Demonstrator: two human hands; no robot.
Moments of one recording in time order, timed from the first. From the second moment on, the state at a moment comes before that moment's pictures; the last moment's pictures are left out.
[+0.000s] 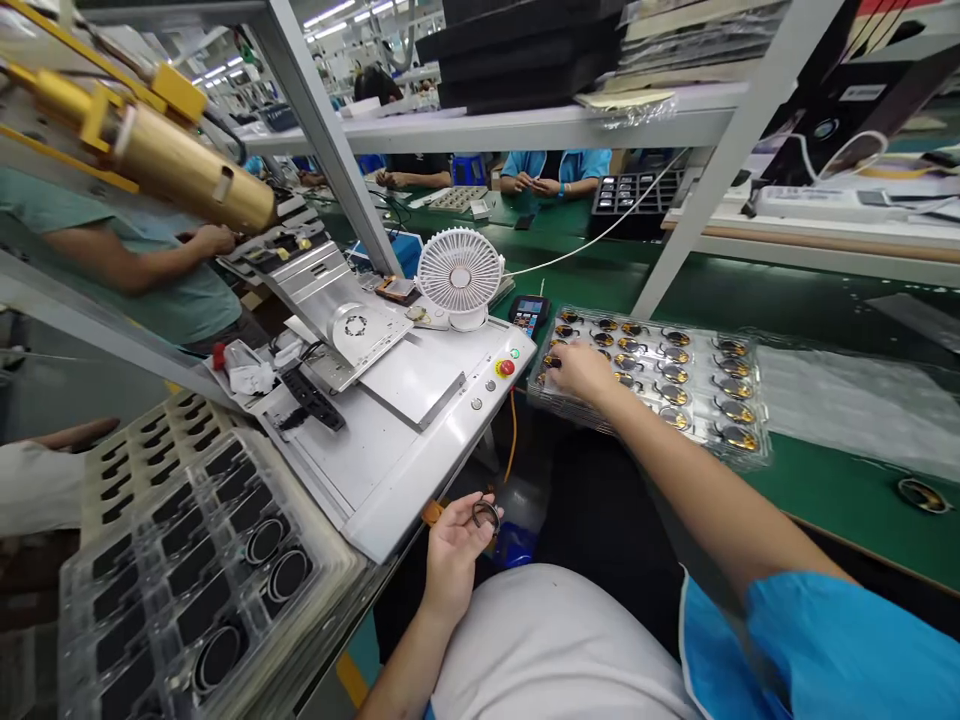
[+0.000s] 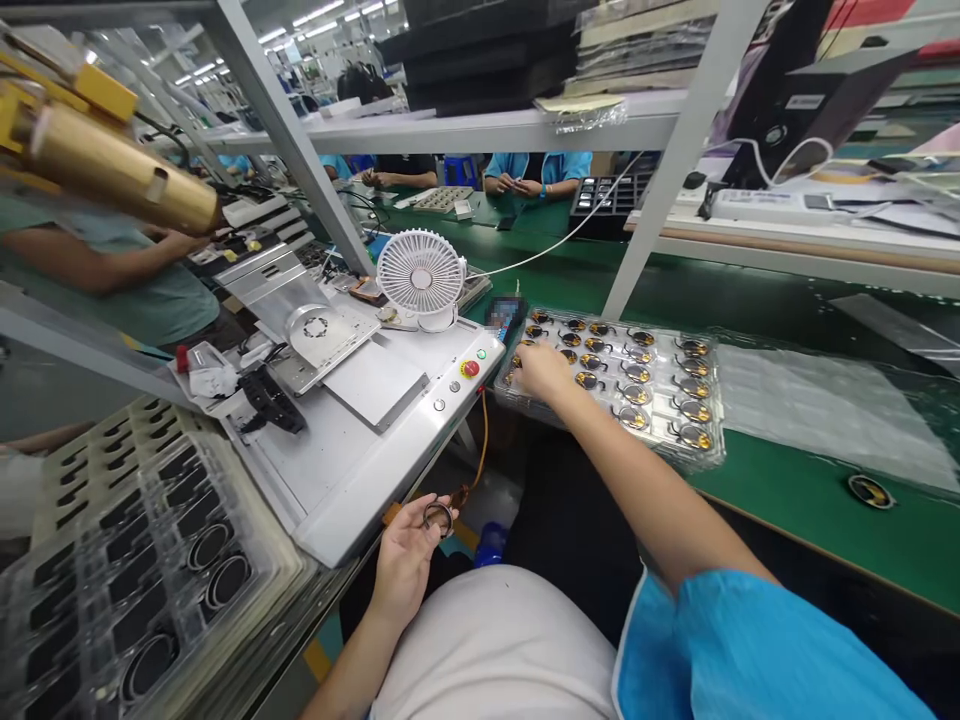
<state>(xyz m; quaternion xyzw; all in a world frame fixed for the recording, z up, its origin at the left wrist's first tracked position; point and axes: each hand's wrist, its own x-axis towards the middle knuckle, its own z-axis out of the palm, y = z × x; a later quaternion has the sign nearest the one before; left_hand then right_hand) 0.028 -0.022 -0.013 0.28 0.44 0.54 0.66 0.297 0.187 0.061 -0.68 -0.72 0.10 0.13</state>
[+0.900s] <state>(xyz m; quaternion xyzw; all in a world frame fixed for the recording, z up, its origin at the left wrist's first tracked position) 0.015 -0.006 0.025 0.36 0.31 0.46 0.75 0.227 0.050 0.057 -0.30 -0.78 0.37 0.40</state>
